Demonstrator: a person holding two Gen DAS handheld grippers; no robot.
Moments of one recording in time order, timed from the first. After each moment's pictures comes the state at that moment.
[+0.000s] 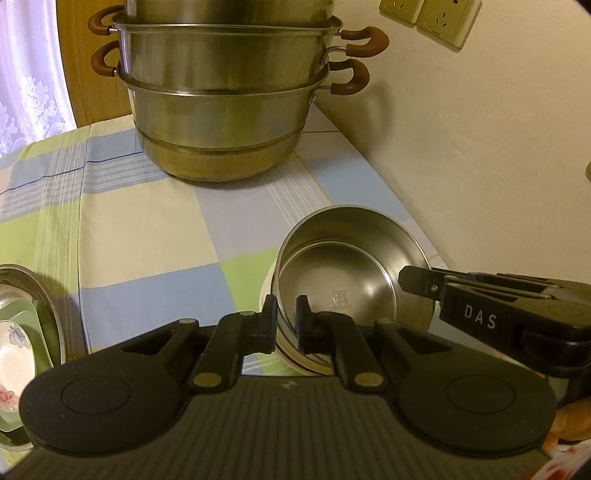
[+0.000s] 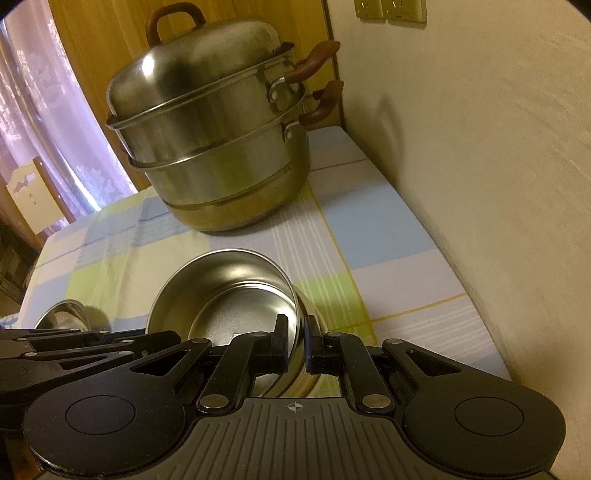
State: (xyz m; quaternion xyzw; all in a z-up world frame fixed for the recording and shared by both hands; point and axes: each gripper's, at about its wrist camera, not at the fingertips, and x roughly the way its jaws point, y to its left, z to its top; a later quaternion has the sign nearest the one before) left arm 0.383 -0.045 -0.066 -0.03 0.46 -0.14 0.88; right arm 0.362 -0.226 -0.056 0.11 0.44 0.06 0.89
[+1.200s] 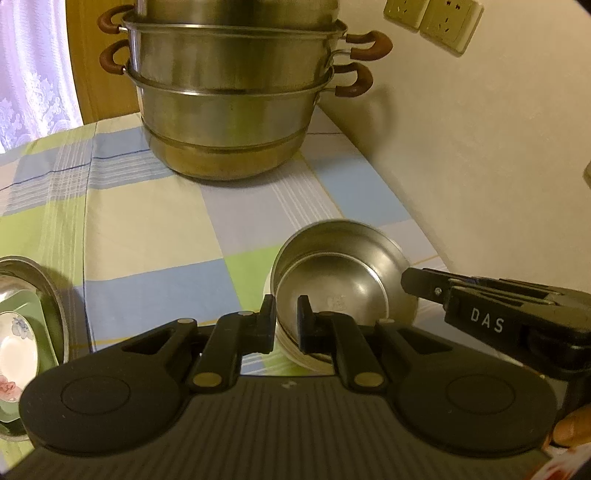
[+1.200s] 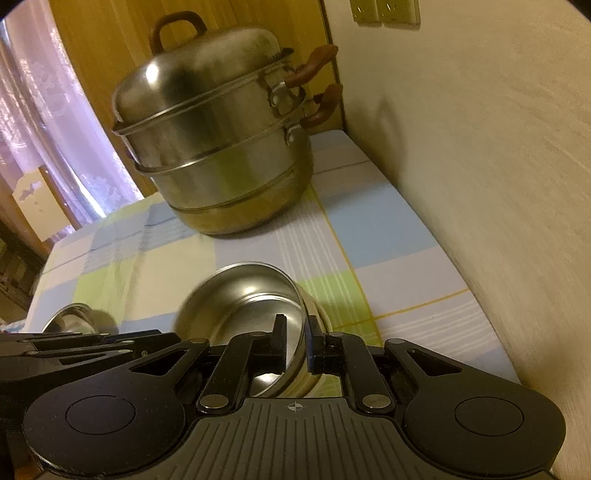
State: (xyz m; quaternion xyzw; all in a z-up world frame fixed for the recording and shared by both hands) left arm 0.372 -0.041 -0.059 -0.04 0.45 -0.13 0.88; right arm 0.351 -0.230 -0.054 0.12 0.42 0.07 0.89
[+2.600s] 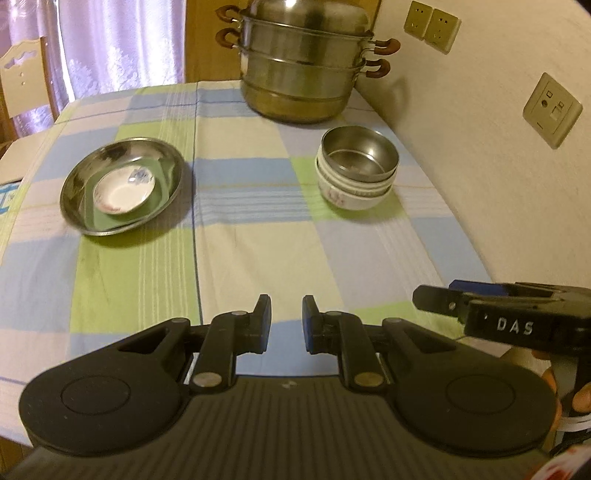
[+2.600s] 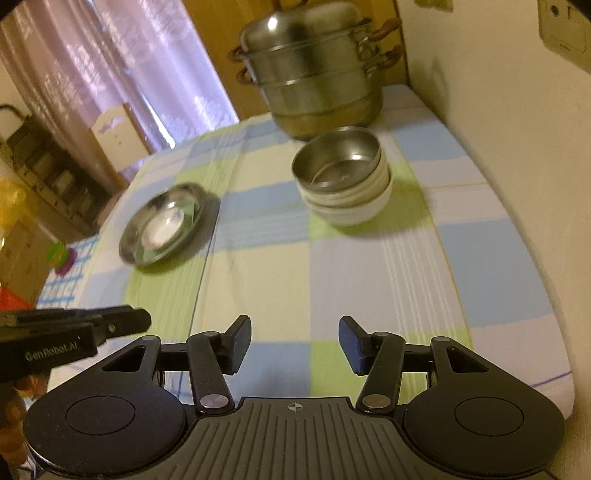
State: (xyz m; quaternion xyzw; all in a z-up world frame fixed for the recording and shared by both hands) left arm 0.132 0.002 -0.022 -0.06 0.45 -0.04 0.89; right arm 0.160 -0.212 -0.031 0.10 0.46 0.19 0.86
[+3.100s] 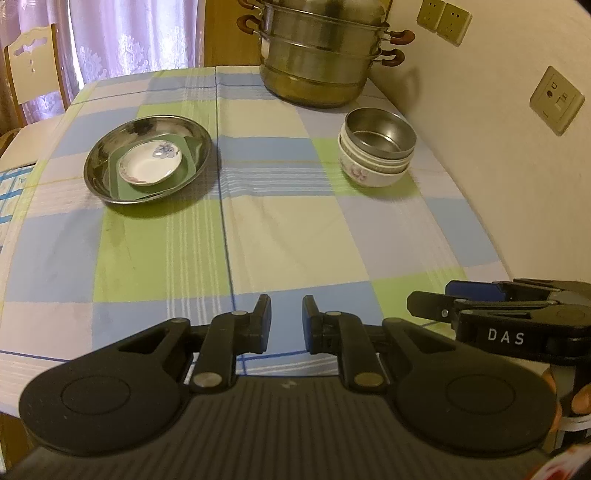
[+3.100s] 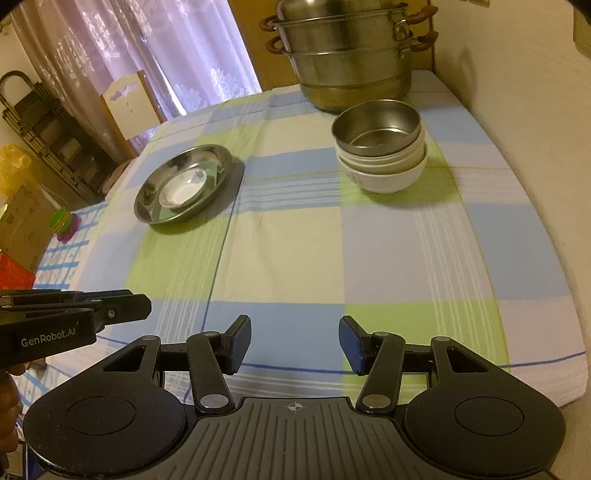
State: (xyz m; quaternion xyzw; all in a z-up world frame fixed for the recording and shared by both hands) left arm 0.102 0.032 -0.028 -0.07 0.47 -0.04 0.88; right arm 0.131 -0.170 -0.037 0.07 0.48 0.20 0.85
